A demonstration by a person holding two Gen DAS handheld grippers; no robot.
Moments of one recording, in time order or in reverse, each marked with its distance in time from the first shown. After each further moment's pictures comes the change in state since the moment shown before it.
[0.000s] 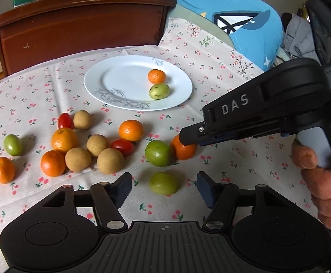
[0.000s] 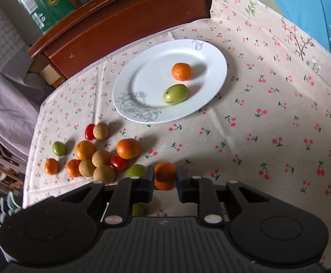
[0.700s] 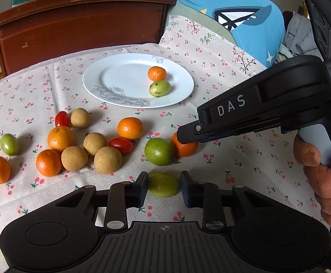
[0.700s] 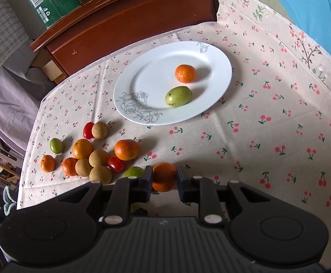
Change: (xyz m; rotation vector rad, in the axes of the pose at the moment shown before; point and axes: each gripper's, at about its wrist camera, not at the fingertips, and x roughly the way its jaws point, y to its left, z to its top) left arm 0.009 -0.001 -0.002 0.010 -0.005 0.008; right arm 0.007 0.002 0.000 -0.067 -0.012 -0.014
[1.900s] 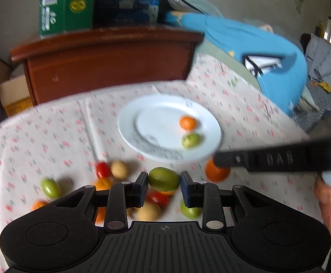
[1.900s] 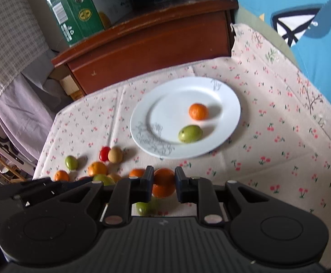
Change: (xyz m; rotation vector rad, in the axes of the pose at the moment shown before) left arm -0.034 0.023 0.054 -0.054 -0.120 0.112; right arm -0.028 0.009 0.021 -0.085 -0.123 0.042
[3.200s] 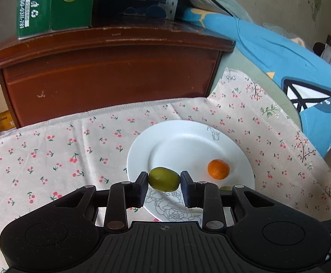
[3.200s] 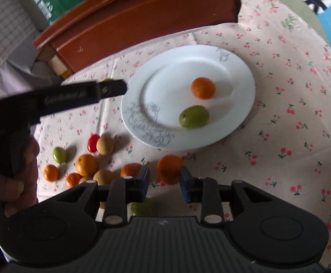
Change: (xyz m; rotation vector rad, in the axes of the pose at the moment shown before) left arm 0.088 0.033 0.067 -0.047 0.047 -0.012; right arm 0.058 -0.009 0.009 0.016 0.184 0.008
